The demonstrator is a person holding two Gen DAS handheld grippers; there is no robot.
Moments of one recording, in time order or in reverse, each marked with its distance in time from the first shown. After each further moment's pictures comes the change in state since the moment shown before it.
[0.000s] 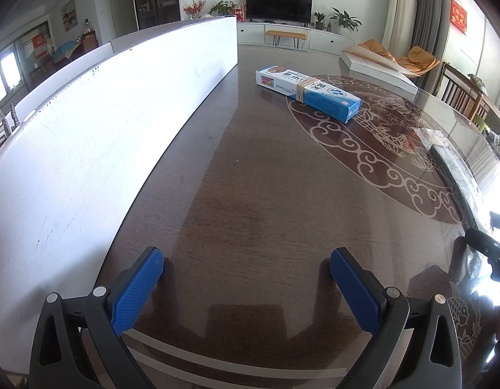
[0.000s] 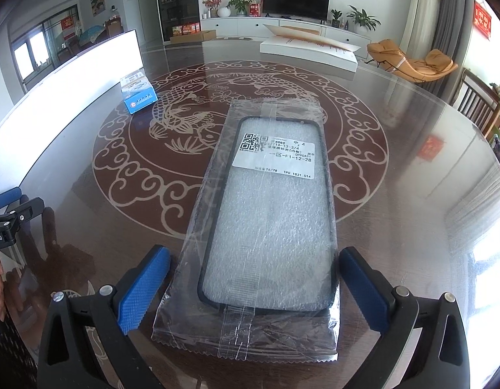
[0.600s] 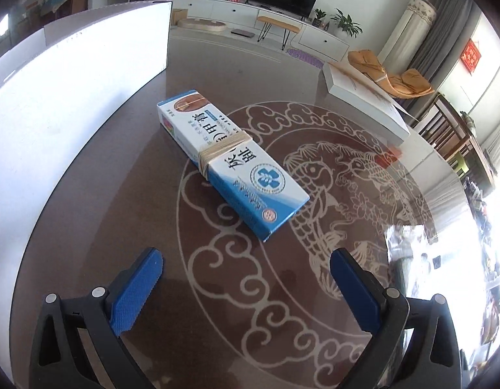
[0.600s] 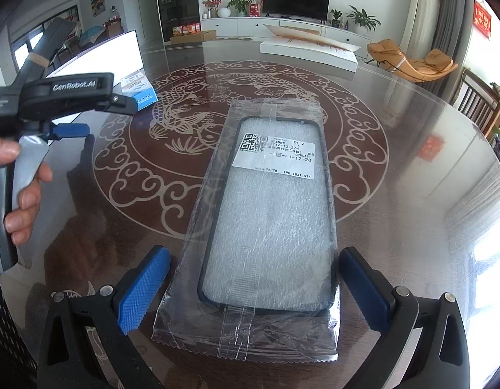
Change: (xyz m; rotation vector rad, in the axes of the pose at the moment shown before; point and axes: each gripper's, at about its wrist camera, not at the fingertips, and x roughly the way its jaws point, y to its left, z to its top) left arm 0.078 -0.071 0.132 -0.172 0.094 -0.216; right arm -0.001 0.000 0.000 0.001 0.000 0.002
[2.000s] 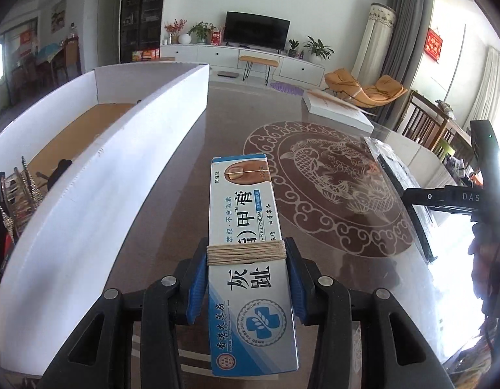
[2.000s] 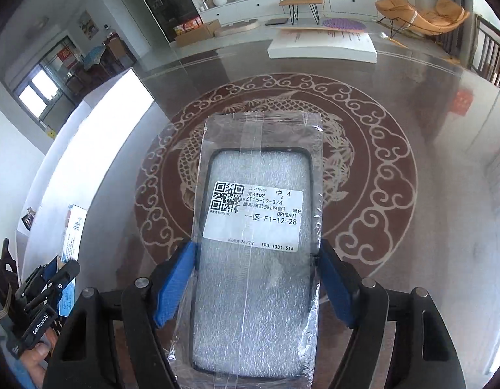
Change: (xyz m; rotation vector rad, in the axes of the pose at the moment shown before) left arm -0.150 0.065 -0.103 0.148 -0.223 0.011; right arm -0.028 0.007 0.106 0.142 0.075 0.258
